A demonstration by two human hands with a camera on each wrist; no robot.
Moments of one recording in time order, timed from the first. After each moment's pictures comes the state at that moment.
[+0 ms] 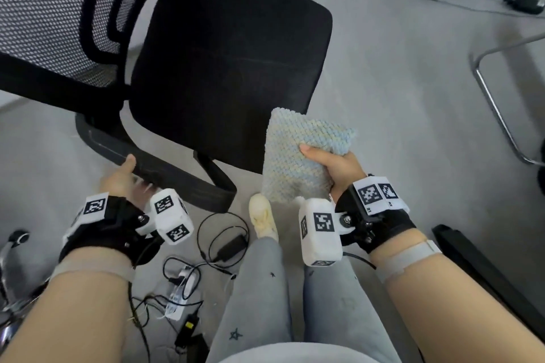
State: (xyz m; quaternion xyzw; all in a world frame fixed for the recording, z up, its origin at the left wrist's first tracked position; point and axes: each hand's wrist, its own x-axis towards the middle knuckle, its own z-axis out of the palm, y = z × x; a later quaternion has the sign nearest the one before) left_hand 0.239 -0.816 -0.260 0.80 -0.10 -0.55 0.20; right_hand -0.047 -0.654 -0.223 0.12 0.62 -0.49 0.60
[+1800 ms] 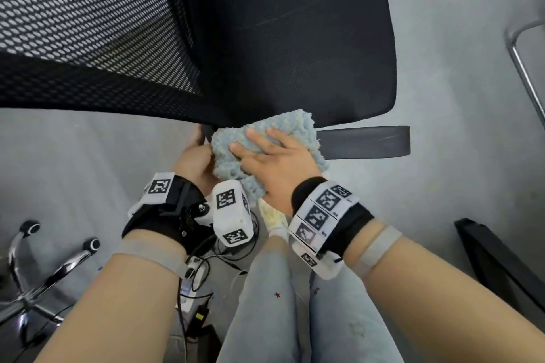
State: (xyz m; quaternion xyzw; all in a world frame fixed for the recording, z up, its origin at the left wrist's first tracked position) left_hand 0.142 -0.781 -0.281 0.66 -0.14 -0.72 0.13; right_hand 0.017 -0.688 -0.256 -0.73 0.60 -0.01 0.33
